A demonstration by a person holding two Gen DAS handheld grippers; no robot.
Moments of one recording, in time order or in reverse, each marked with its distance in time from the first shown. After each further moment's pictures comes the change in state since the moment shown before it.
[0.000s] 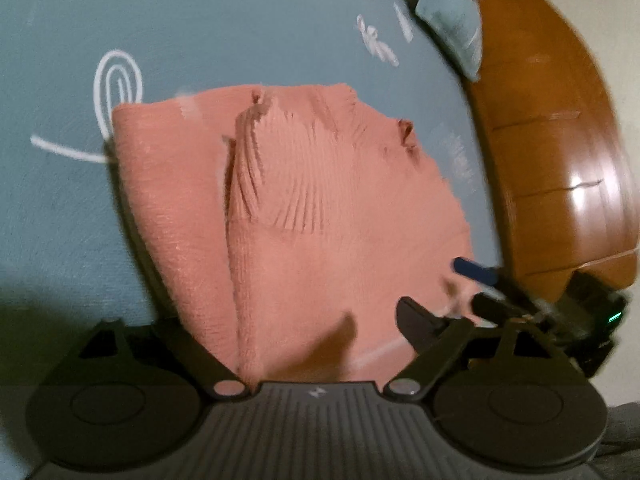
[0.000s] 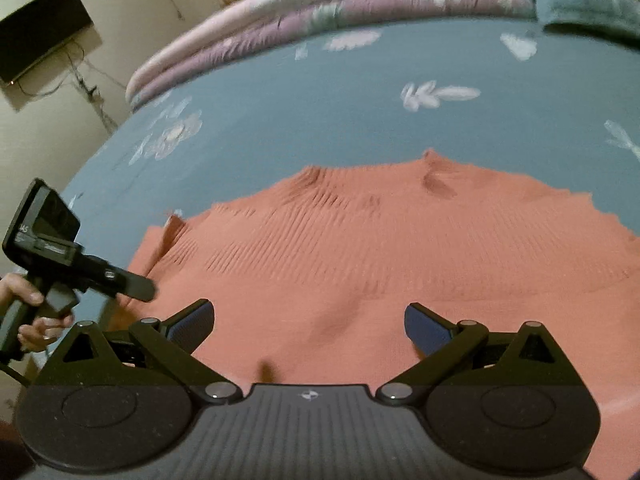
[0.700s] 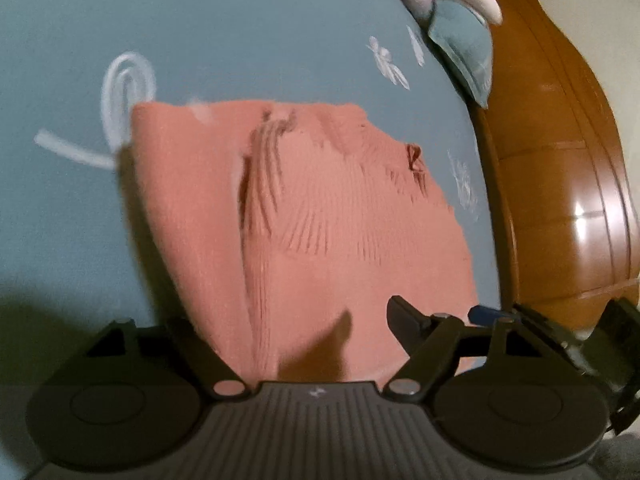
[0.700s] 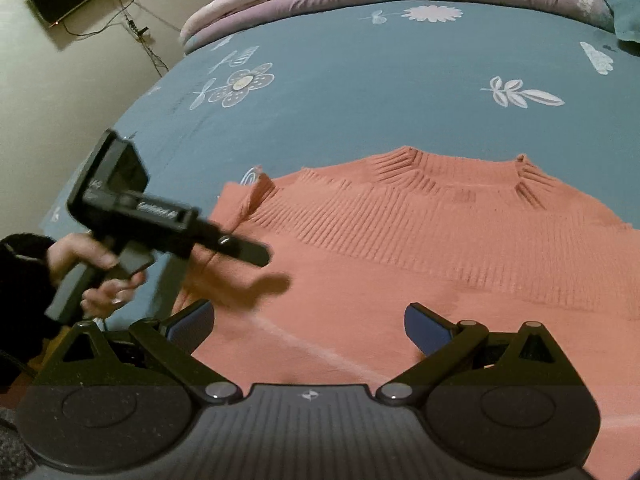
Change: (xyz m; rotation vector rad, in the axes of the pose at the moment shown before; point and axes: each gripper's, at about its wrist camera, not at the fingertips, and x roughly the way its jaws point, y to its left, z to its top) left arm 0.002 0.005 -0.001 -0.062 -0.064 -0.016; right arm -0.007 0.056 0.012 -0.134 0.114 0.102
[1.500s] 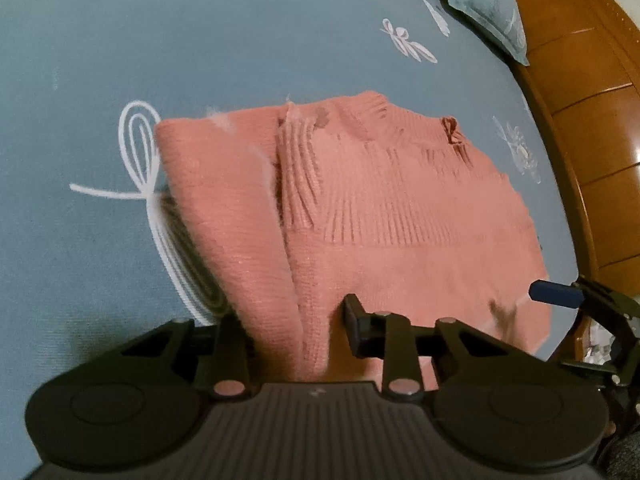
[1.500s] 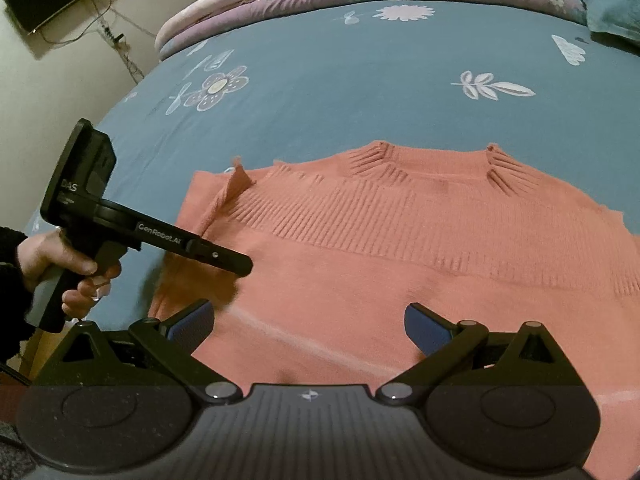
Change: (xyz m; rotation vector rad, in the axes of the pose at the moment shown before) left arm -0.009 -0.037 -0.006 0.142 0.006 0.262; right arm -0.011 -0.005 -0.013 0.044 -0.023 -0.071
